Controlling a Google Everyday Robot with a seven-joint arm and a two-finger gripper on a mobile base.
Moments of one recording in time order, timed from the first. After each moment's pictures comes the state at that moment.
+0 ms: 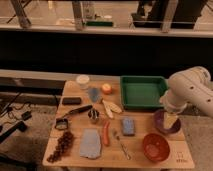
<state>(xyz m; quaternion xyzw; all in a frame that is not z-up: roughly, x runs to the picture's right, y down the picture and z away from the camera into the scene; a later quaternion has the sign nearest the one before) 0.293 0.115 0.680 -0.28 0.02 0.03 0.96</state>
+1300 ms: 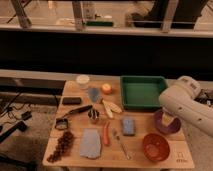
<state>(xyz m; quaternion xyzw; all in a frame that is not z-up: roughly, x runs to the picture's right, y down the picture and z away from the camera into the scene) 0.331 0.104 0.679 -0.12 0.20 0.27 0.93</state>
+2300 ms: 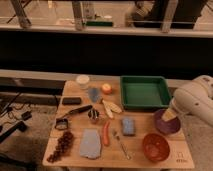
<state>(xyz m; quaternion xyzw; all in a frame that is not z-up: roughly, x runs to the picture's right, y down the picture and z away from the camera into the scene) 0.346 0.096 0.685 -0.11 0.16 0.43 0.88</state>
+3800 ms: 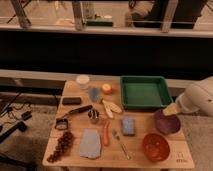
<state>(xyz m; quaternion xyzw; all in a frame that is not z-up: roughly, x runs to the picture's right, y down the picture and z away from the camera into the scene) 0.366 0.092 0.689 -0.10 0.15 0.61 0.78</state>
